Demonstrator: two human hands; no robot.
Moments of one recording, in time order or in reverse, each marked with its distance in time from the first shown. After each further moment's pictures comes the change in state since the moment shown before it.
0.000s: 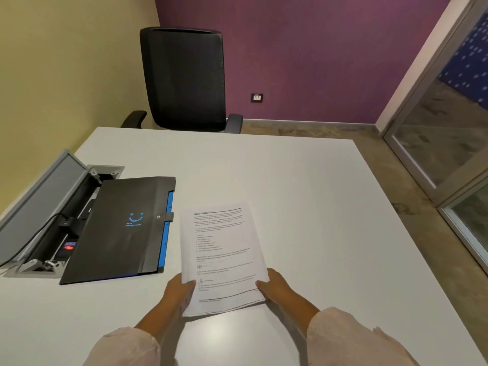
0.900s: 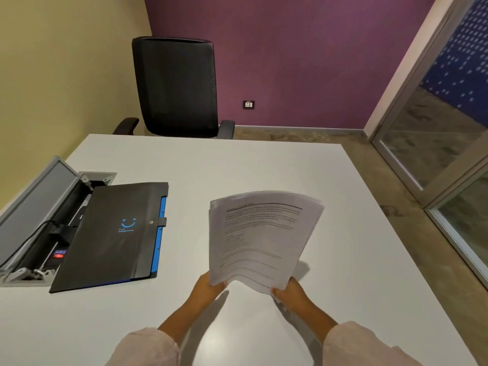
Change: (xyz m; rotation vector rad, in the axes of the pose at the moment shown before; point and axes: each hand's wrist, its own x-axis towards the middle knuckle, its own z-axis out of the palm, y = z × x) left_hand -0.017 0.008 0.048 0.315 -0.261 0.285; right_hand -0.004 0.047 -0.028 0.162 0.099 -0.060
